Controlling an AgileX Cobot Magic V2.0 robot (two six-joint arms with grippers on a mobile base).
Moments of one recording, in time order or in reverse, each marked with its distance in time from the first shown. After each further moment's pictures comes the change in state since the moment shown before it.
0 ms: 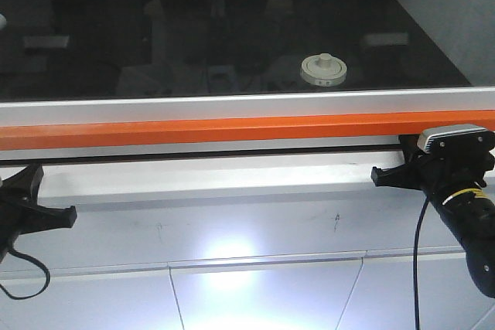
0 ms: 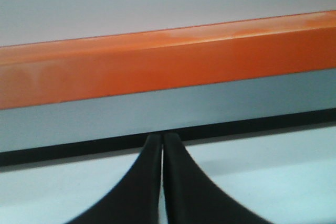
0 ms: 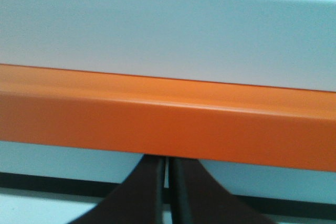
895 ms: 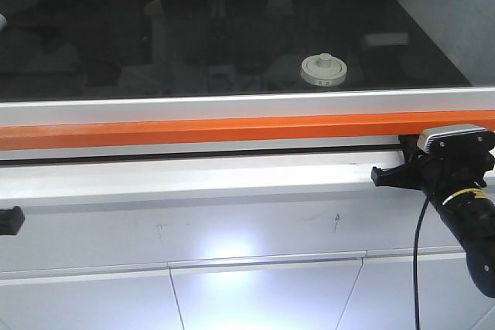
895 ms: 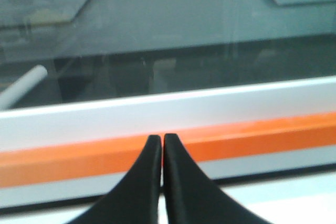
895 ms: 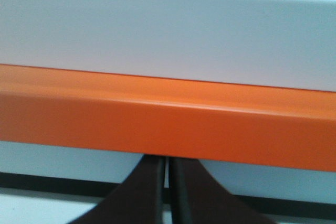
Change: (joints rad) left arm 0.000 -0.719 0.043 -0.001 0.581 0.000; right arm 0.000 0.000 0.000 0.000 0.001 0.000
